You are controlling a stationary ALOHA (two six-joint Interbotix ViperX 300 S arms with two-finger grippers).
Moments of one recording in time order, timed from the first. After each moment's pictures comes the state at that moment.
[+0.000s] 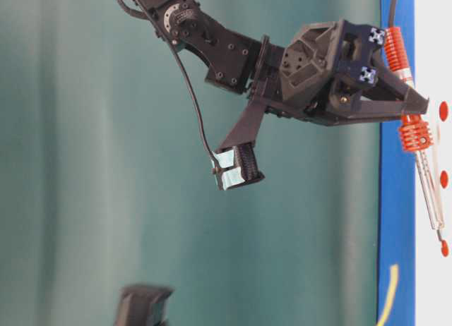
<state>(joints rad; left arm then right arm) 0.11 -0.36 0.76 0.00 0.57 -0.10 -0.20 0.14 0.41 -0.10 0.59 -0.04</state>
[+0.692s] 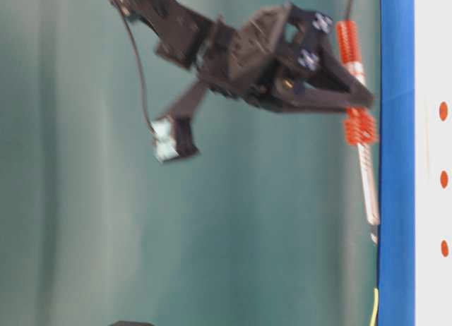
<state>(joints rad) 0.10 -0.48 0.83 0.00 0.57 -0.11 -0.20 -0.04 0.48 -0.12 0.59 -0.04</state>
